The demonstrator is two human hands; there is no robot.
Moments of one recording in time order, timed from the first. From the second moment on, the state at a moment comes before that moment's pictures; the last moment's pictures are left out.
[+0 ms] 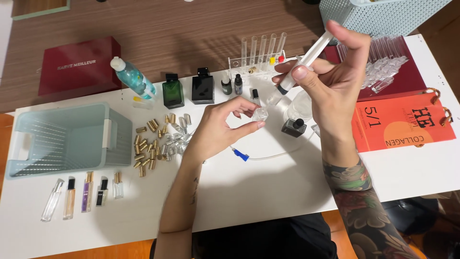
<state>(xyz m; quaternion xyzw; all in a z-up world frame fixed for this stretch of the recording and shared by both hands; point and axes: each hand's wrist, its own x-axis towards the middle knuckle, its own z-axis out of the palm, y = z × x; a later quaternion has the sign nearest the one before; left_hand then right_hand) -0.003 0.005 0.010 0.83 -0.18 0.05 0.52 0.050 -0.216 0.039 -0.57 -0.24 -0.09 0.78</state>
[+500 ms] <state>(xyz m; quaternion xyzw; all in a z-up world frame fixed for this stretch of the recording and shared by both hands) -0.006 0.005 0.009 0.82 -0.19 0.05 0.55 0.059 -0.217 0.022 -0.60 -0.32 -0.09 0.73</state>
